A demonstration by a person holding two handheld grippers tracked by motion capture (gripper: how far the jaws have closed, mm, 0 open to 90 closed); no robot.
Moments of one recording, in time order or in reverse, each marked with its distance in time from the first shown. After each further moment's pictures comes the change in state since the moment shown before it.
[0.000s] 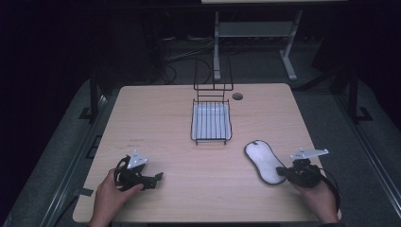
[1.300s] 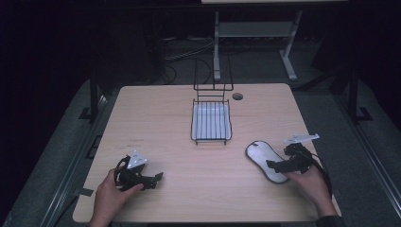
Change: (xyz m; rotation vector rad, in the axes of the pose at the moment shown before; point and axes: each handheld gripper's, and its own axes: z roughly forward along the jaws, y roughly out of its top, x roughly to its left) left arm 0.000 0.000 0.000 0.002 0.000 0.001; right arm -0.015 0.036 0.023 0.011 -0.059 0.035
